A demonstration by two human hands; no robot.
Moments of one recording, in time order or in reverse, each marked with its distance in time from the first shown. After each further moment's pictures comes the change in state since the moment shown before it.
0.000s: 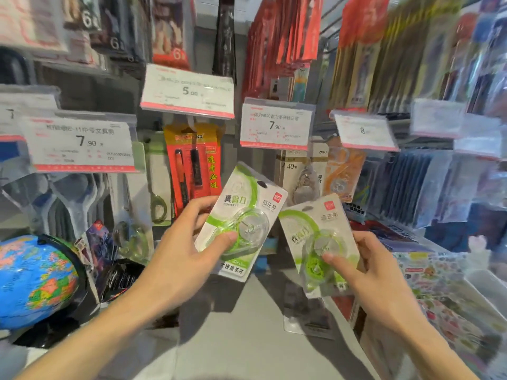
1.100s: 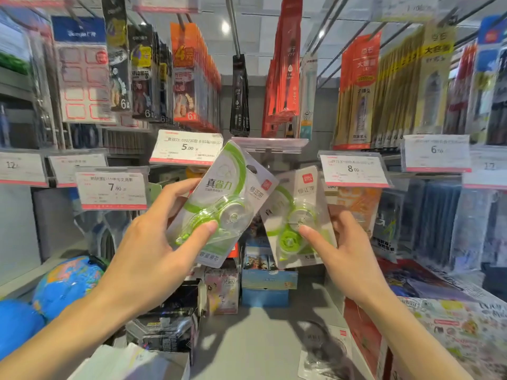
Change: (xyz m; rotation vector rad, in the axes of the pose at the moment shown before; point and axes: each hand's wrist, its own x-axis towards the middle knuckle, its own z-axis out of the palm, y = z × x) left_hand -0.009 0.089 -0.026 0.390 0.290 0.280; right_hand 0.070 -0.044 0.013 0.201 -0.103 -0.306
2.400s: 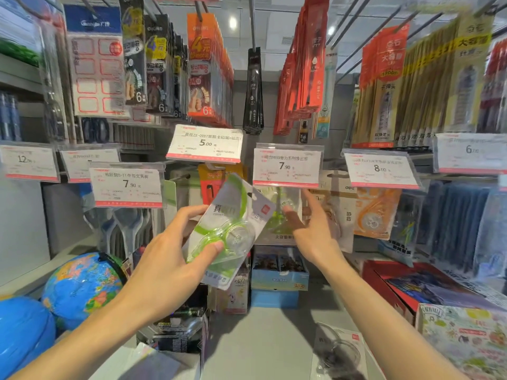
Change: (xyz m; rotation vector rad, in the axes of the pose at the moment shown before) left_hand -0.010 -0.041 0.008 -0.054 -0.131 -0.234; right_hand 0.064 0.029 0.077 -0.080 -0.035 0.136
